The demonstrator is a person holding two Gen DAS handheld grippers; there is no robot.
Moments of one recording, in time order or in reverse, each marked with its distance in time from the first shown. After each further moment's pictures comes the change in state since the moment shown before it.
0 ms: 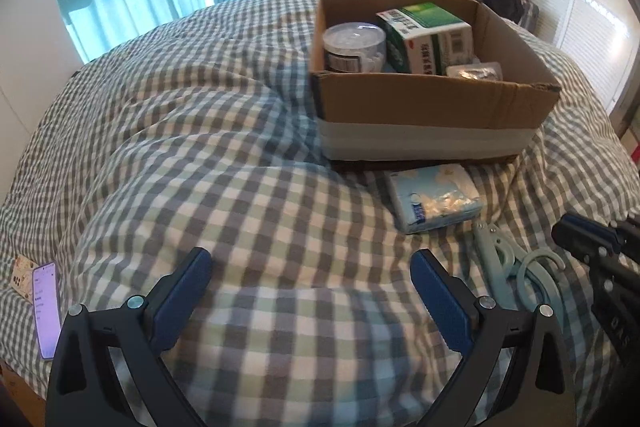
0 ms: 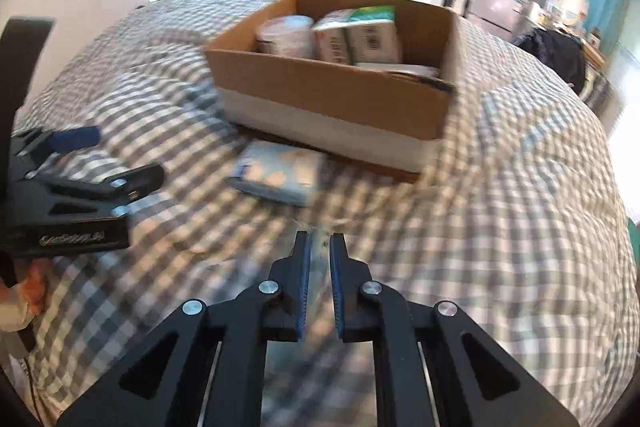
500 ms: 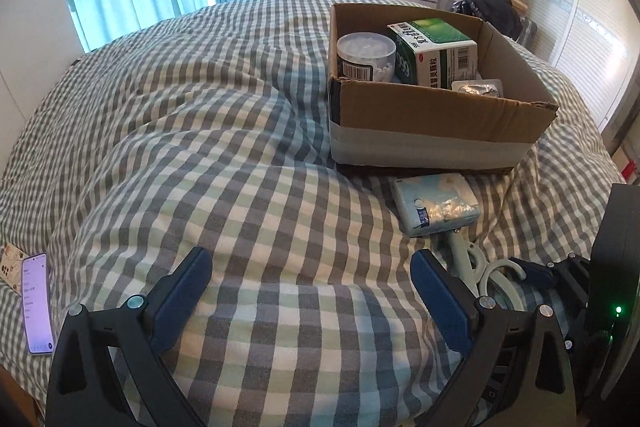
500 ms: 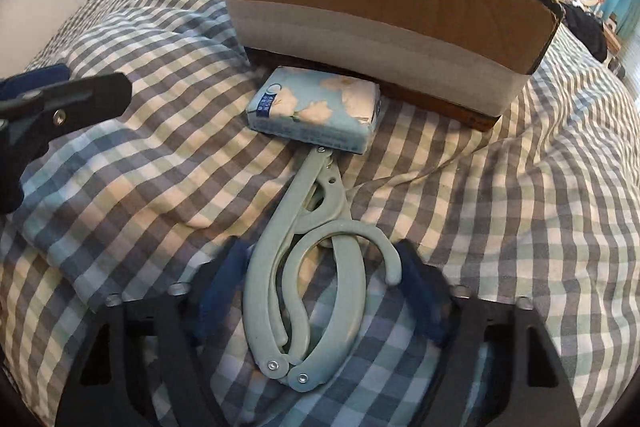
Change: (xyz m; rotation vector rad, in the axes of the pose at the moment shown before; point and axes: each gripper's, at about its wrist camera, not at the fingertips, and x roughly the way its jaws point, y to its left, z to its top) left arm -0.006 0.020 -0.006 -0.054 -0.027 -0.043; right arm 0.067 0.046 -0.014 -0.027 0.143 0.028
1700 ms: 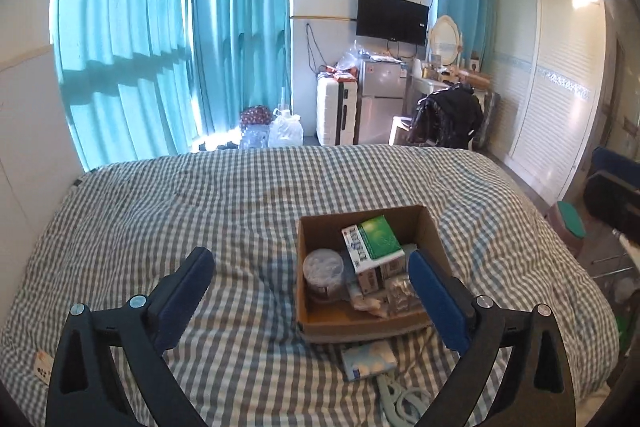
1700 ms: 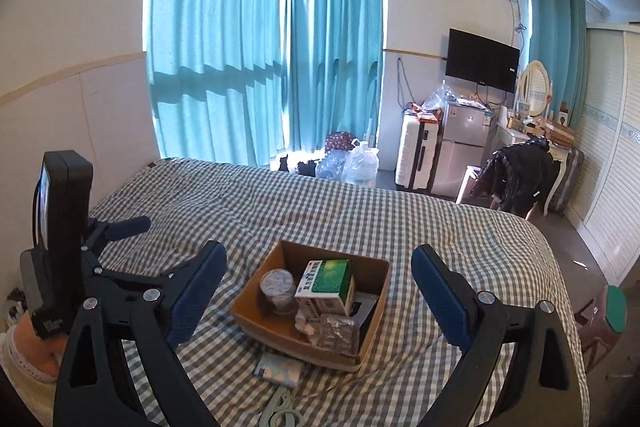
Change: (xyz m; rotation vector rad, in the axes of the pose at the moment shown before) left arm -0.150 -0.007 0.134 0.044 -0.344 -0.084; right arm -0.300 -0.051 0.131 0.048 -0.613 -0.031
